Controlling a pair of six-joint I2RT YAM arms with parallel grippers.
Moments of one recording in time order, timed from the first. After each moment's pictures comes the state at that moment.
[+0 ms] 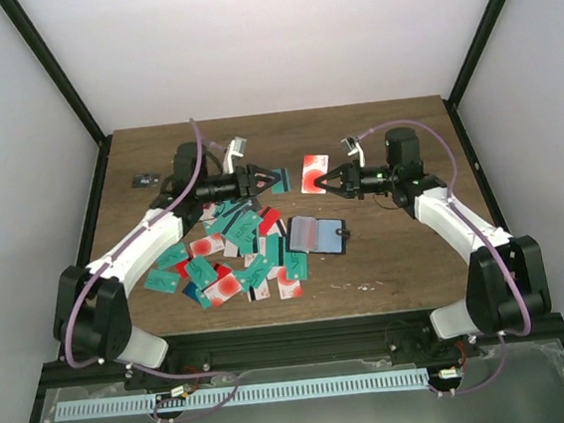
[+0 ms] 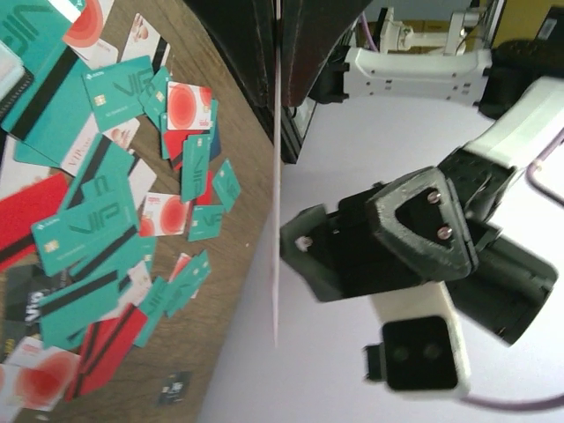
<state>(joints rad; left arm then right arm) -0.40 1.46 1.05 -0.01 0.83 -0.74 0.21 1.41 0.95 -0.02 -1.11 0.74</state>
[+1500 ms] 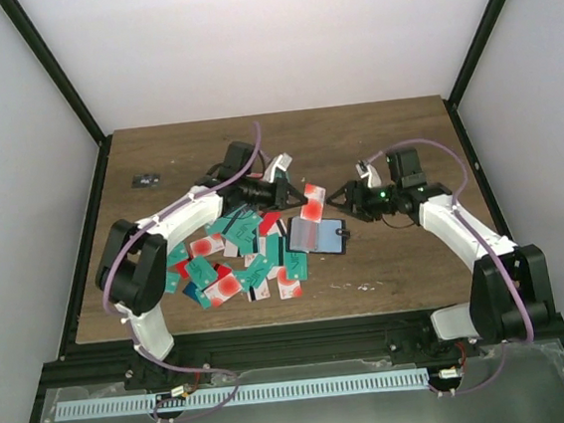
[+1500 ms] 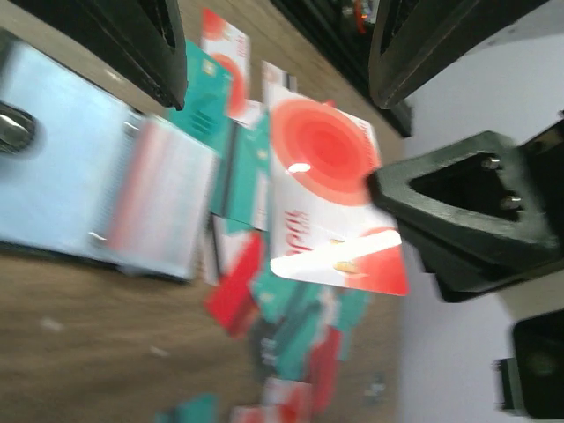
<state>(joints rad) -0.55 1.80 1.31 -0.20 0.88 -0.54 0.18 1.35 0.90 -0.35 -0.86 0.57</state>
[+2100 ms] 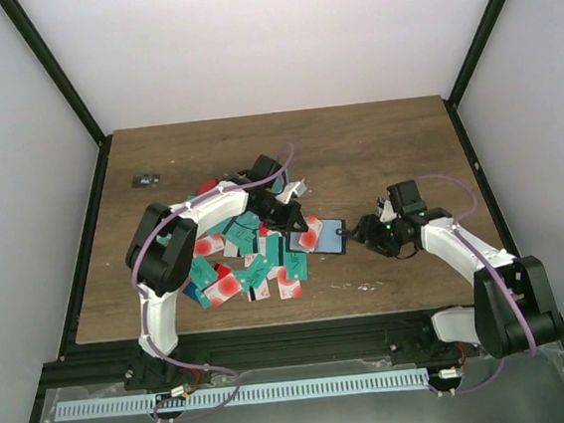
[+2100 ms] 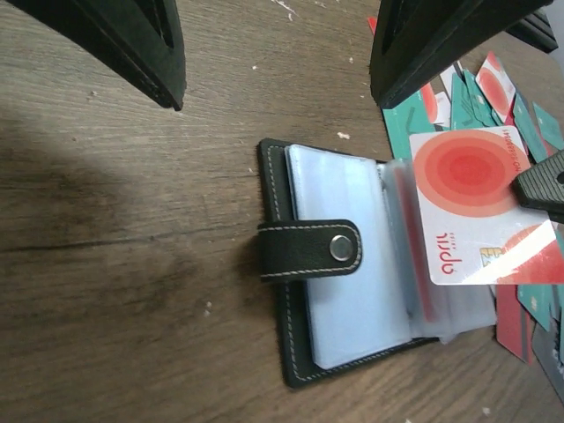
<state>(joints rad) -0.62 2.03 1.45 -0.59 0.70 -0.28 0.18 1.26 0.66 -0.48 -0.46 0.62</state>
